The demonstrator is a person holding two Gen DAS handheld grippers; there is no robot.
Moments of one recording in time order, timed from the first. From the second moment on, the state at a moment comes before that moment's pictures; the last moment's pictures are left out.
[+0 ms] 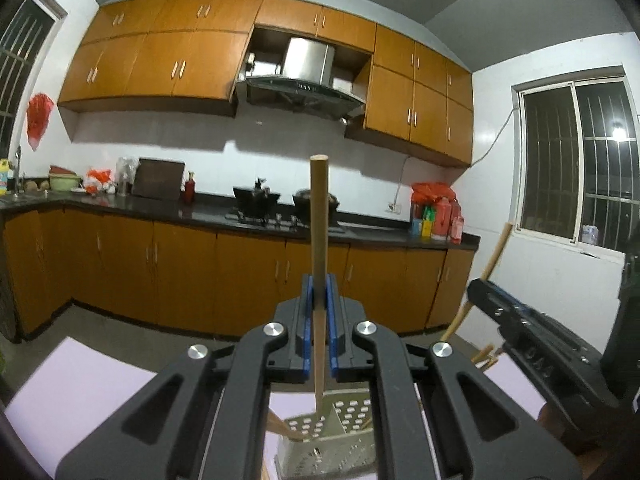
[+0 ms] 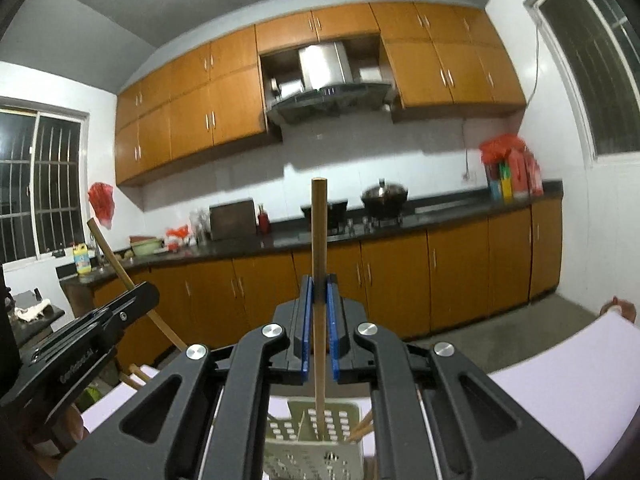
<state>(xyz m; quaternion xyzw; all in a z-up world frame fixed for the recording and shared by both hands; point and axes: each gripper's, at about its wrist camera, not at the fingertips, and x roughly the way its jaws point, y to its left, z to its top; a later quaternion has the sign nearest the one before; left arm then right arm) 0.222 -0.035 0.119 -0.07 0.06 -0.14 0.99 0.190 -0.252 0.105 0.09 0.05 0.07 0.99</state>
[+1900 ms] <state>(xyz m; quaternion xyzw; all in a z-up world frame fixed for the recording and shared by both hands) 0.179 0.013 -0.083 -0.07 0.41 -0.13 0.90 0.158 -0.268 -0.099 0.04 0.42 0.05 0.90</state>
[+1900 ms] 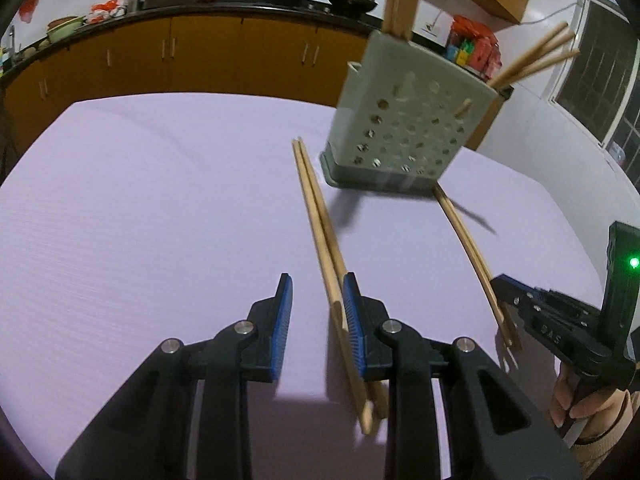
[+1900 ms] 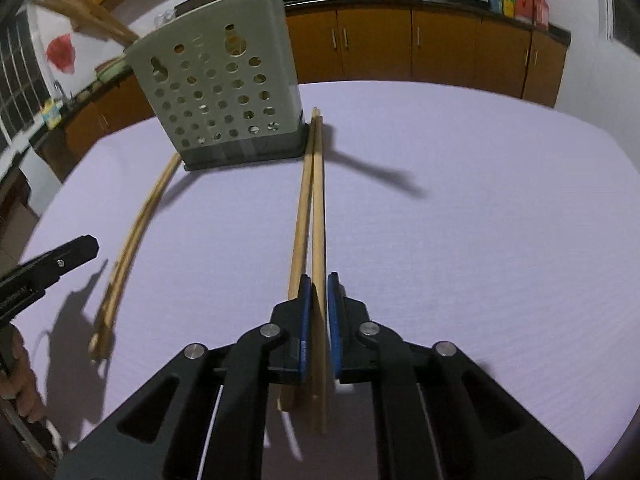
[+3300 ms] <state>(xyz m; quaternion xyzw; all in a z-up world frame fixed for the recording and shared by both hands) 0.209 0.045 -0.098 -0.04 0.43 -0.05 0.90 0.166 -0.307 -0.099 0.06 0.42 -0.01 0.91</state>
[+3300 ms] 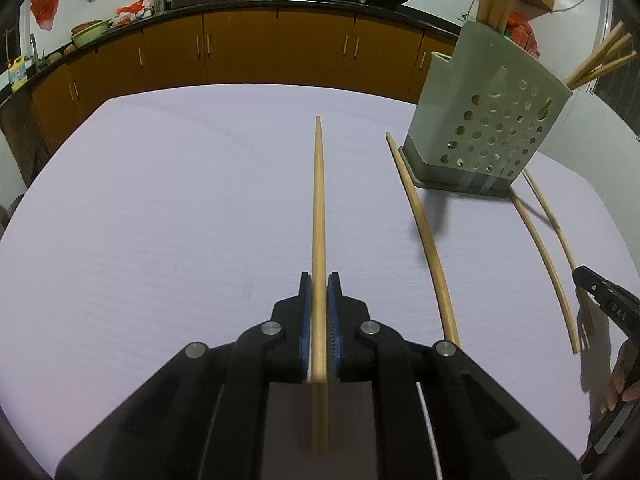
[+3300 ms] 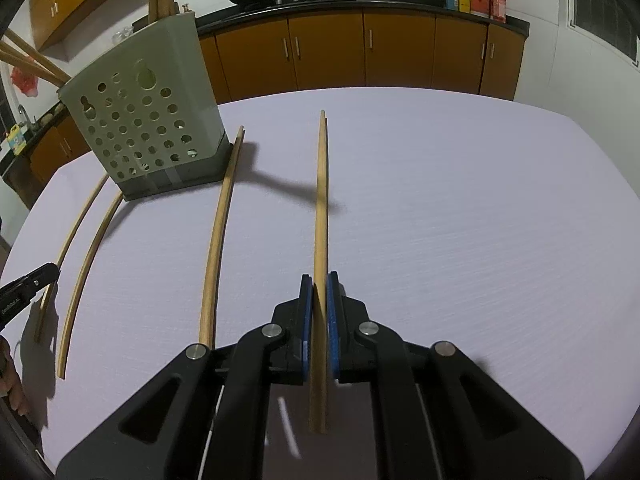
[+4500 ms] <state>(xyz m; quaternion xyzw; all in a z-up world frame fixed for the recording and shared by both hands) 0.206 0.044 -0.098 -0.03 0.43 -0.05 0.90 0.164 -0.305 -0.098 0.05 0.42 -0.02 0.91</state>
